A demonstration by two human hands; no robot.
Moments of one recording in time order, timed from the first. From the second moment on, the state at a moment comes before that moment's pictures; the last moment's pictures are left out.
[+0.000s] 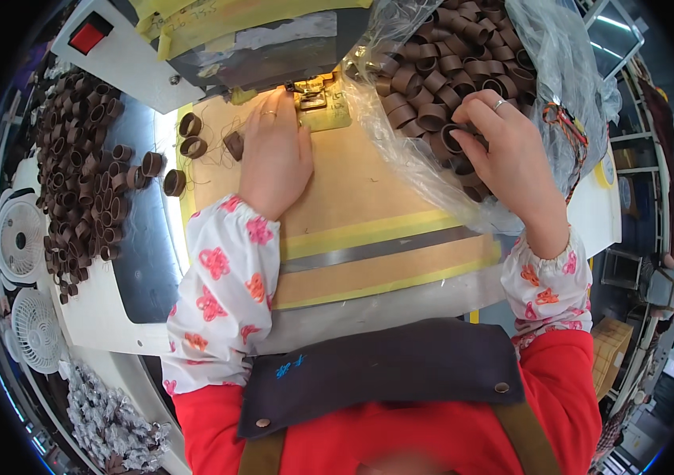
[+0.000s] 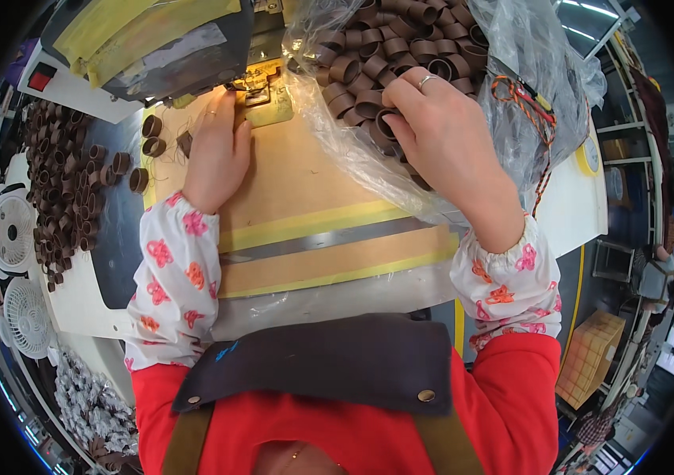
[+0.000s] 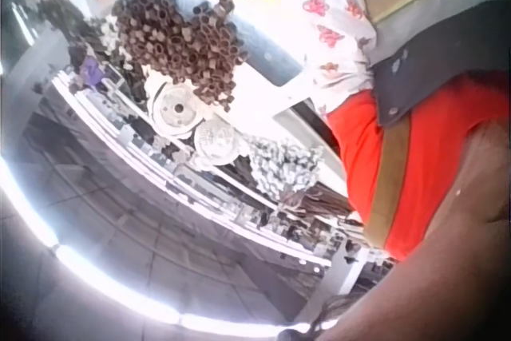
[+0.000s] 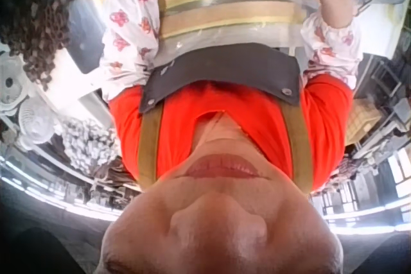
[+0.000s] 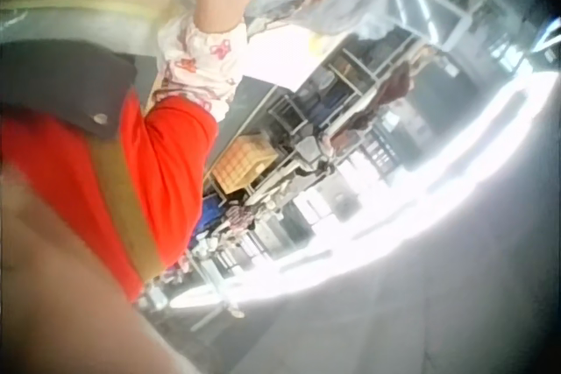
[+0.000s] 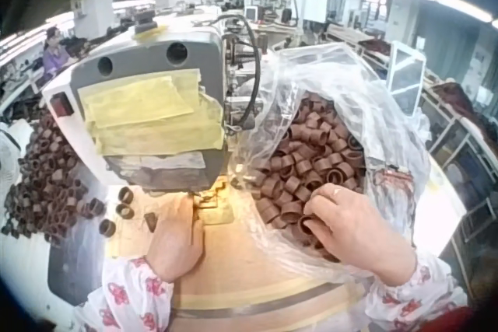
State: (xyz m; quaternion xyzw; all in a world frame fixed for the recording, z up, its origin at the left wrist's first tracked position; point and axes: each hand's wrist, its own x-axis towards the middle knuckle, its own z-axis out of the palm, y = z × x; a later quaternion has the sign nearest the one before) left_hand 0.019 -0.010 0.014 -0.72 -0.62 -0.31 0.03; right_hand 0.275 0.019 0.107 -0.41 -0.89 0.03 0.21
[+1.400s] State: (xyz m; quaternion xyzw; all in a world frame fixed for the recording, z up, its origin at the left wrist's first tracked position) left_hand 0.003 0.017 0.018 -0.61 -0.65 -0.39 -0.23; right_hand 0.166 0.061 0.027 -0.33 -0.82 0.28 0.36
